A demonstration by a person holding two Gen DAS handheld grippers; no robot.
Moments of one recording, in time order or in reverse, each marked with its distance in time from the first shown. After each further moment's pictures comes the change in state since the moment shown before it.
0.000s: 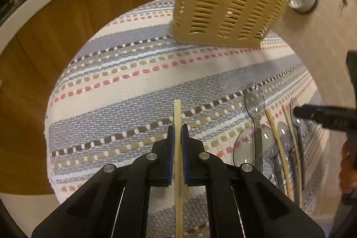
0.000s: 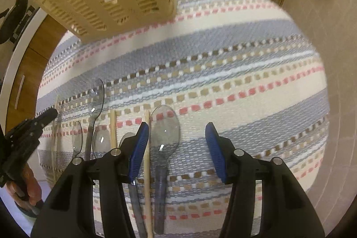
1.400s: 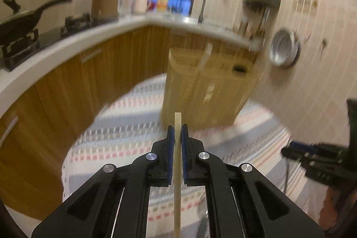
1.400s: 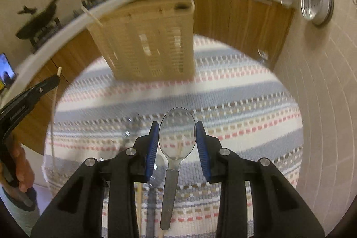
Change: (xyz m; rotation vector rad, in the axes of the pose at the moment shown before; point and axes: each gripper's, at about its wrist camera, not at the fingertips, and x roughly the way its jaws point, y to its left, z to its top) left arm -0.097 -0.034 0.026 -0.018 -0.479 -0.036; right arm -0.105 0.036 -0.033 -0.135 -0.420 -0.008
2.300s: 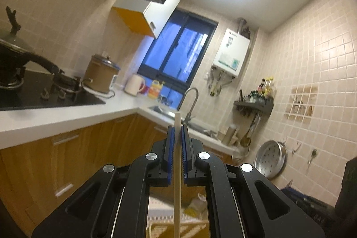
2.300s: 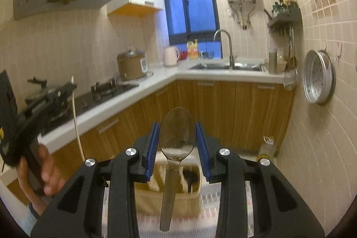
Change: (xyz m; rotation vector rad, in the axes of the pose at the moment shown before) left arm 0.031 0.015 0.151 -0.206 -0.563 -0.134; right arm -0.025 -0.002 0.172 0.016 -0.547 0.028
